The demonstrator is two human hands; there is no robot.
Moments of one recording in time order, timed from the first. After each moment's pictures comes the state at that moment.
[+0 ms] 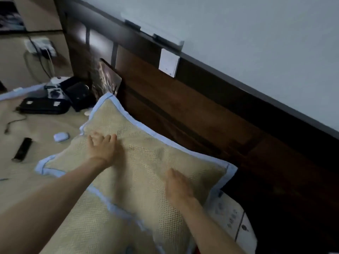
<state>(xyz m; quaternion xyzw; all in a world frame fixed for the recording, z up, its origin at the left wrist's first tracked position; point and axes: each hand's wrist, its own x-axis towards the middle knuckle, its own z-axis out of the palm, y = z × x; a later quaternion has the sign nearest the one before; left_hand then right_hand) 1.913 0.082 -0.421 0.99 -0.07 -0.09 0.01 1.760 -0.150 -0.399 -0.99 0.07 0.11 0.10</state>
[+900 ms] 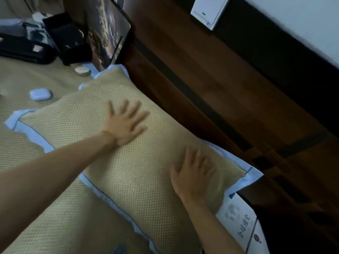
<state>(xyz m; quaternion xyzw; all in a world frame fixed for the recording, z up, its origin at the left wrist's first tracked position) 1.975 0.046 -0.538 0.97 -0.23 -0.02 0.04 1.806 -0.178 -0.524 -0.98 0.19 0.05 0.03</state>
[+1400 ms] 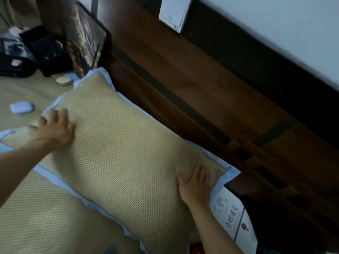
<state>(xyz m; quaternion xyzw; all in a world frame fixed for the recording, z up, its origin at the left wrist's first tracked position) 2.004 0.169 -0.574 0.98 0.04 -0.12 0.14 1.761 -0.246 -0.534 -0.91 0.34 0.17 0.18</state>
